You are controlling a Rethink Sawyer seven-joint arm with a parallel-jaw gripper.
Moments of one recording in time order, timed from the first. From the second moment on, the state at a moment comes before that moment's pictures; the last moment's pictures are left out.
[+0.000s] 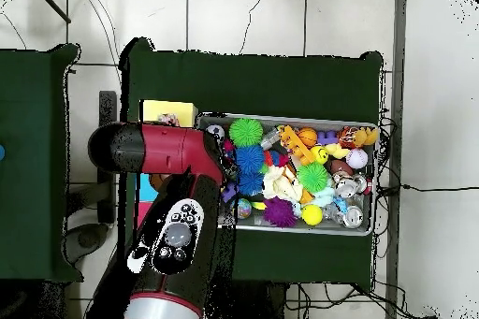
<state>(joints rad) 0.25 -0.45 -0.33 1.36 0.26 0.60 1.88</state>
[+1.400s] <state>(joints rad) 0.17 -0.46 -0.24 1.40 0.34 0.61 1.88</state>
